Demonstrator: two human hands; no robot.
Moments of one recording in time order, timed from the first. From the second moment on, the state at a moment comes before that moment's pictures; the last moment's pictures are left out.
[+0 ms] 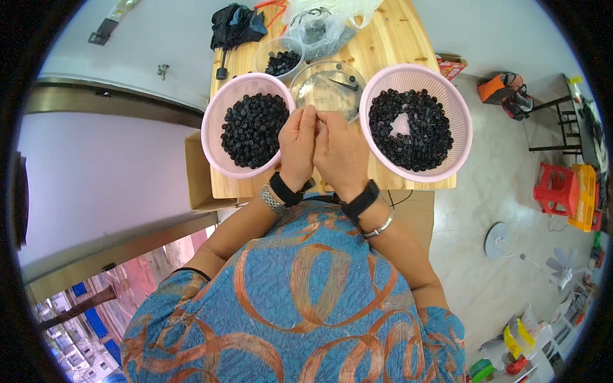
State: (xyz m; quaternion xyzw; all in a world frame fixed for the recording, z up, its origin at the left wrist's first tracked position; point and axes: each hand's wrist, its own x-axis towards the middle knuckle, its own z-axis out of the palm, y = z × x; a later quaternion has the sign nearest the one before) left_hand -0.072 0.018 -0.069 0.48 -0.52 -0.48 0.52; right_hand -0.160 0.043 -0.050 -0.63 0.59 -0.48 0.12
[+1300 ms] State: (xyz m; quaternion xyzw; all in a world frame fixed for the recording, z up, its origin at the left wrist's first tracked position) left_hand -0.054 0.039 -0.023 0.30 -0.18 -0.85 0.39; right_hand -0.165 0.073 -0.028 -0.55 0.52 -0.57 0.33
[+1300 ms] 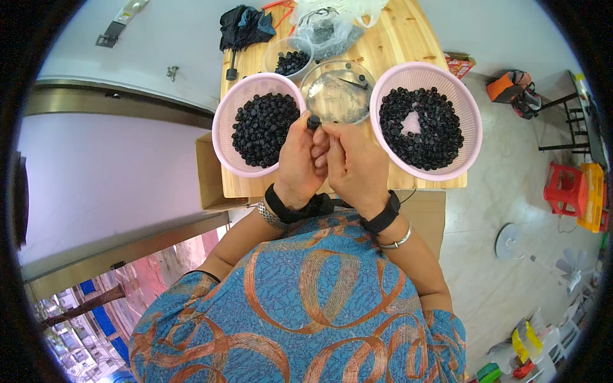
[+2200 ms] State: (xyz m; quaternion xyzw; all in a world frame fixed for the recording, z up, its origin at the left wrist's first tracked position) left_hand -0.057 0.042 -0.019 0.39 -0.14 -0.80 0.43; right_hand -0.163 0.068 -0.029 -0.65 0.52 -0.53 0.16
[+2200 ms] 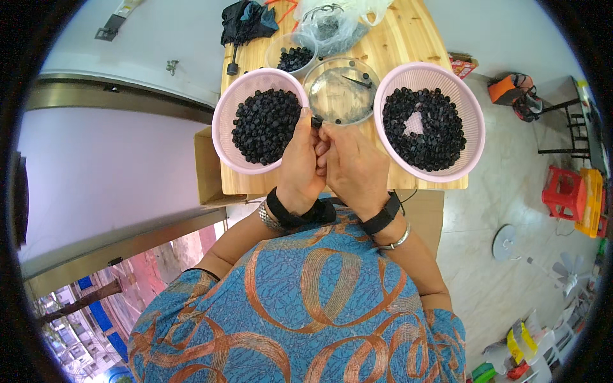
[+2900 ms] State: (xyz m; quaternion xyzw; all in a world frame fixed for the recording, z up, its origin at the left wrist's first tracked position) left_hand -0.063 0.006 -0.081 0.47 -0.11 -0.70 0.53; right_hand -0.179 -0.001 -0.064 -0.89 0.37 -0.25 -0.10
